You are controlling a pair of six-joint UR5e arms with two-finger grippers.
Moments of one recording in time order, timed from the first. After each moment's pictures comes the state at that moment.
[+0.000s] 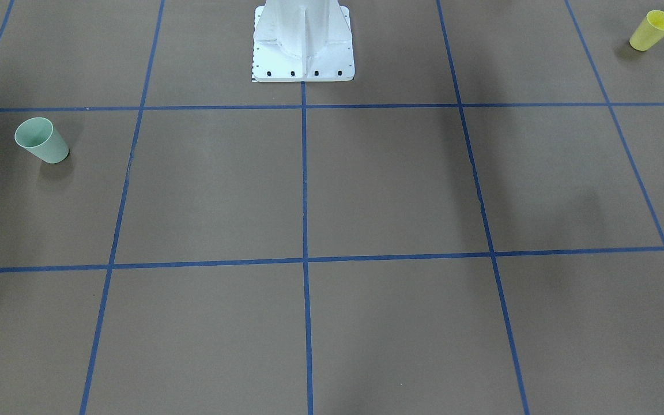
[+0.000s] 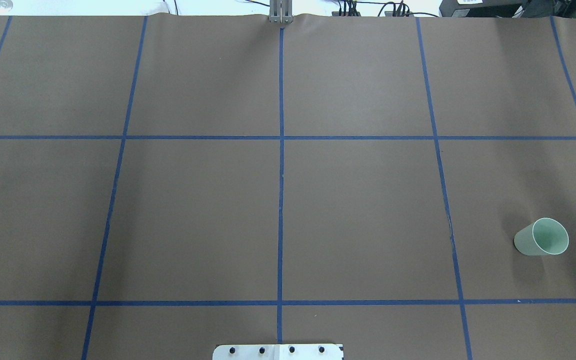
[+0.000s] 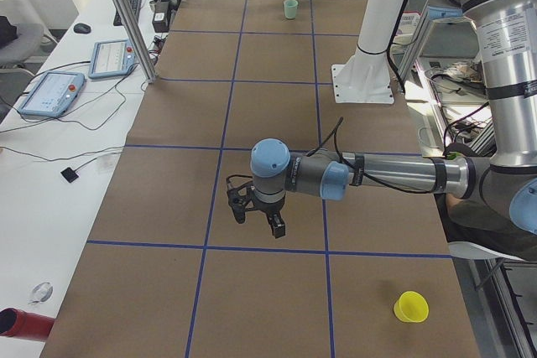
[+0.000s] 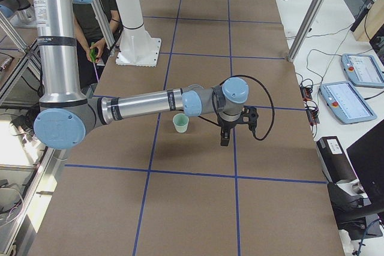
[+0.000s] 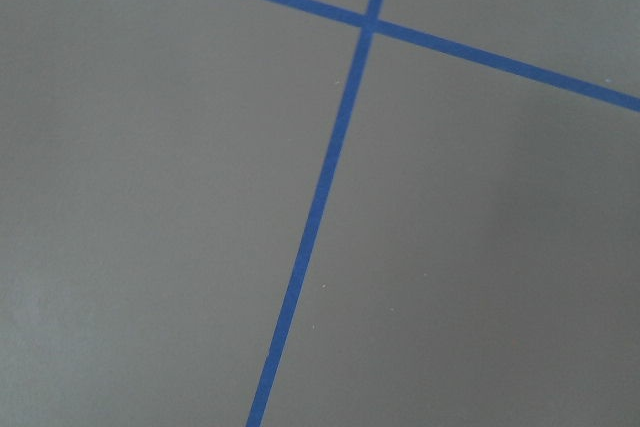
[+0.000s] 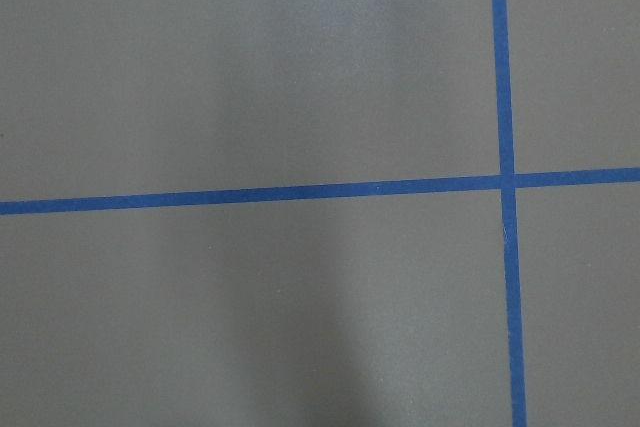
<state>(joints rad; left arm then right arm) -1.45 -1.28 -1.88 -1.71 -2.35 -0.67 1.42 -1.53 1.71 -1.57 2.40 0.31</state>
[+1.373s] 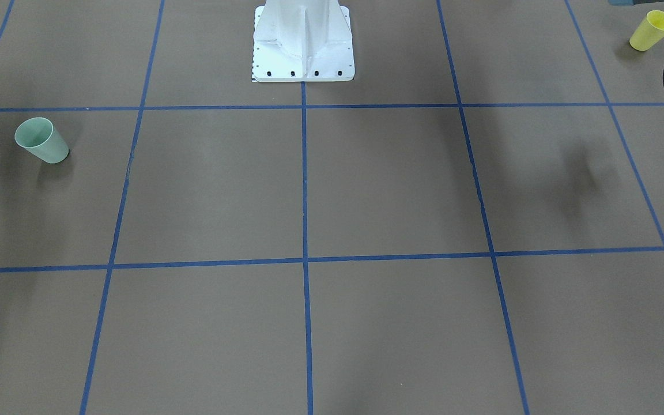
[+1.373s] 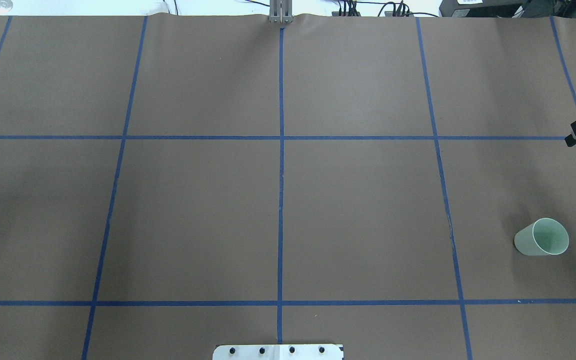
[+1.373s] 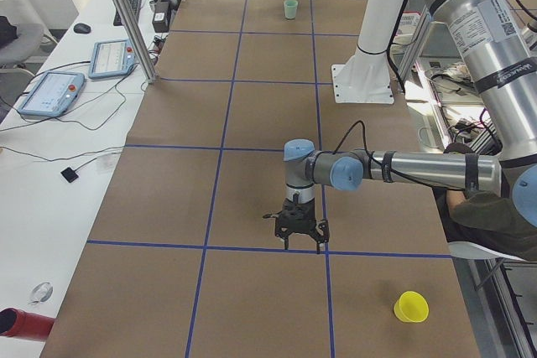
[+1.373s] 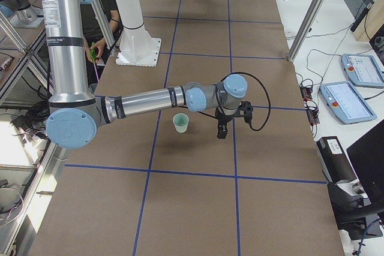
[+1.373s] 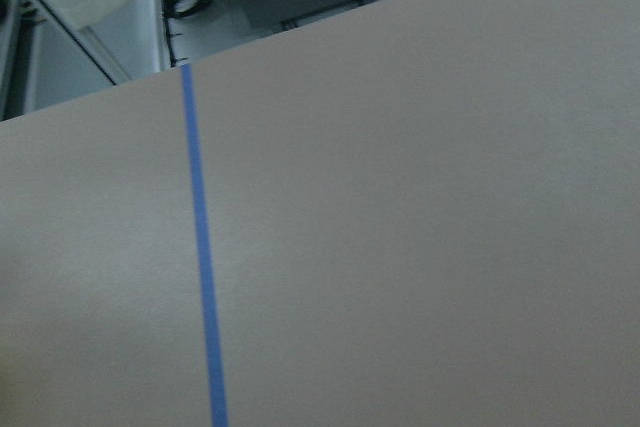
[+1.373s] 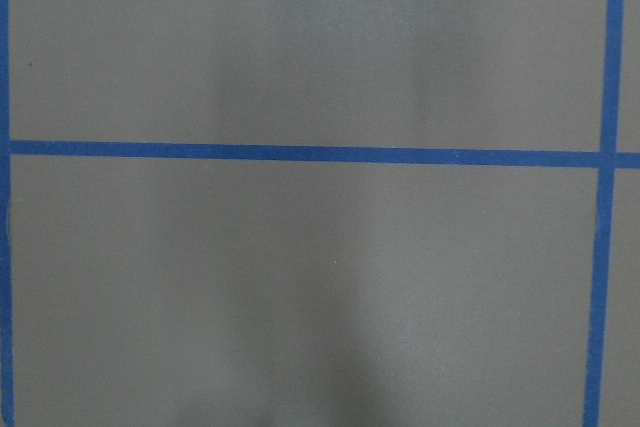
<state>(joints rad) -0.90 -1.10 -2.00 -1.57 -1.76 -2.03 1.28 -1.51 1.71 -1.56 2.39 0.31</state>
